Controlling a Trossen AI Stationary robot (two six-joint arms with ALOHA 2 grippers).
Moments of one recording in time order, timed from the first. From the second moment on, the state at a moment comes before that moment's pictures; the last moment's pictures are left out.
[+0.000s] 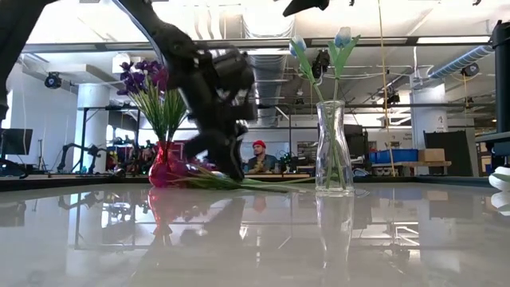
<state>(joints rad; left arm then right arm) 0.26 1.87 1.11 -0.29 -0.02 0.53 -0.29 1.63 2.02 -0.97 0.12 0.02</state>
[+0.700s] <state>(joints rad) 0.09 1.32 1.07 -0.45 0.16 0.35 -0.19 1.63 2.04 -0.95 0.19 0.06</state>
